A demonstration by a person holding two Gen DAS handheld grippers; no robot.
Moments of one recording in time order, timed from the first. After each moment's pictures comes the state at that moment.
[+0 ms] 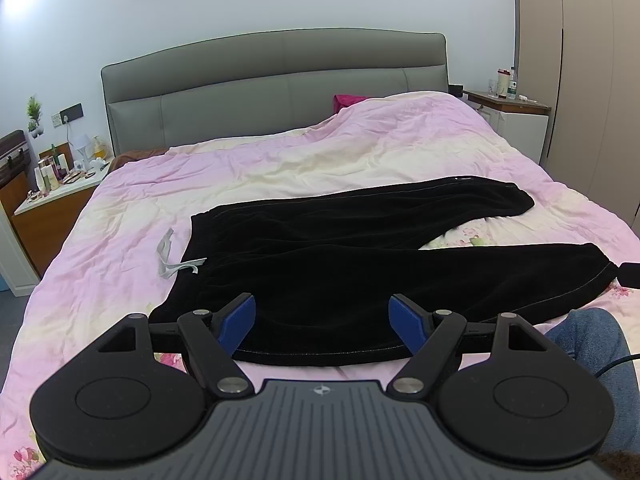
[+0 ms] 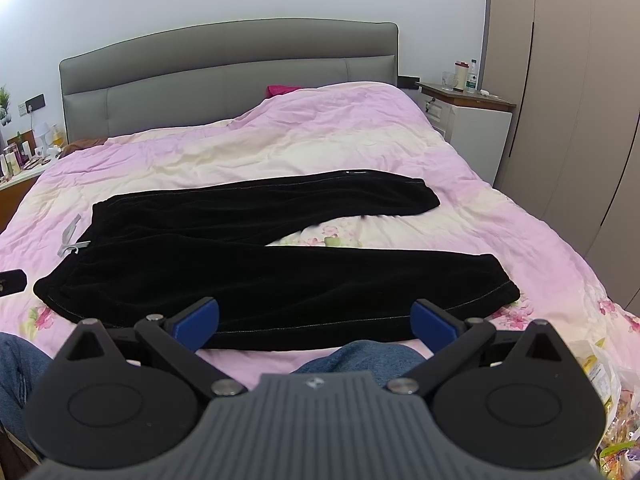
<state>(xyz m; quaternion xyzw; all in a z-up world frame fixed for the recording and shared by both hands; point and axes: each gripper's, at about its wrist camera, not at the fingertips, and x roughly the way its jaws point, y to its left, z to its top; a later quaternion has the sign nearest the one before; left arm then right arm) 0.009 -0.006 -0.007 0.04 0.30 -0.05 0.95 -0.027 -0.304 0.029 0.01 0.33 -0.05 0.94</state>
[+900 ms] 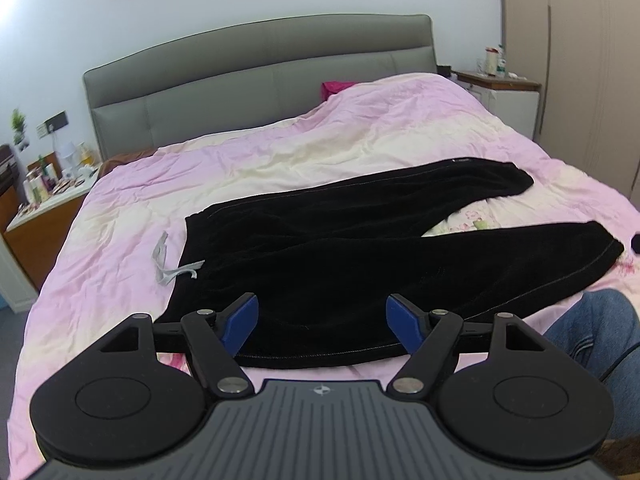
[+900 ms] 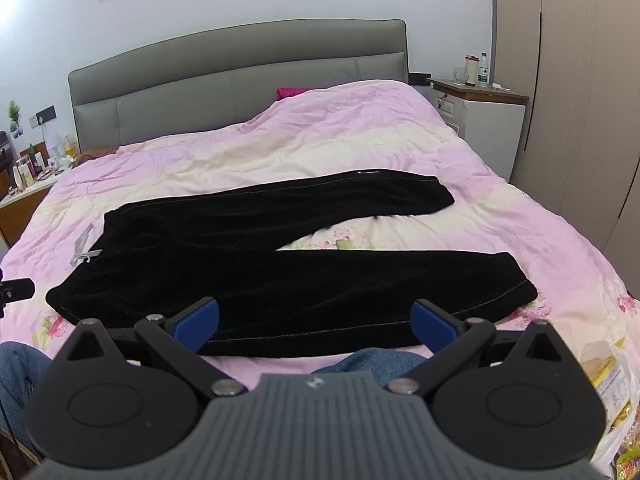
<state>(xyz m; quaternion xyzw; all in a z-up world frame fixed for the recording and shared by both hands) 0.036 0.001 -0.007 0.08 0.32 -0.07 0.94 -0.011 -0.325 0.024 0.04 0.32 -0.02 0.95</state>
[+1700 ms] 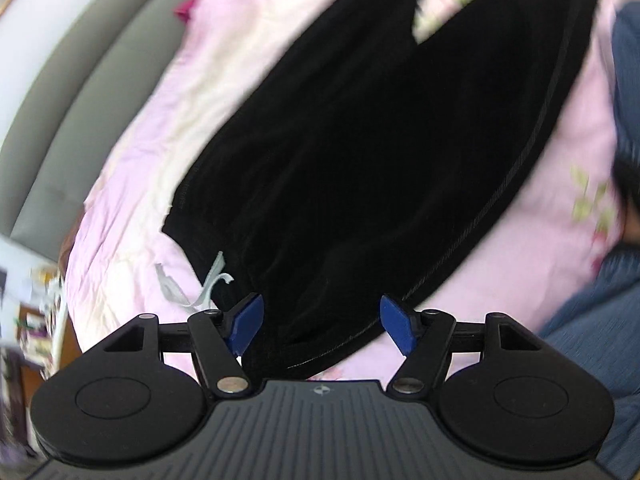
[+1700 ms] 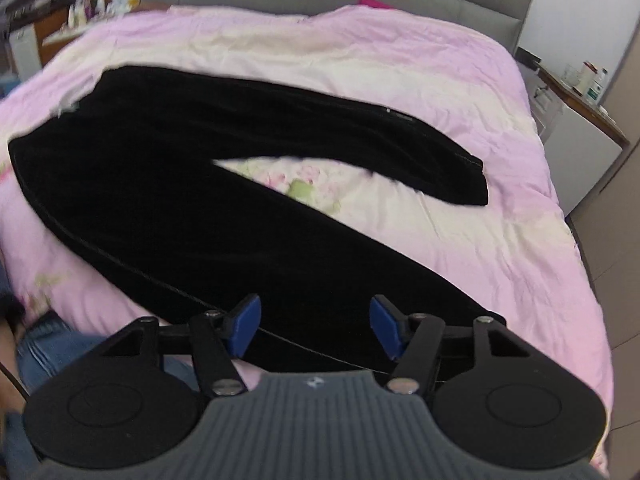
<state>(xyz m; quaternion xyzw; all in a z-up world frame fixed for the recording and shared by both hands) 0.162 0.053 -0.121 0.43 0.43 -0.20 0.77 0.167 -0.476 -0.061 -0.16 0.46 0.12 0.87</state>
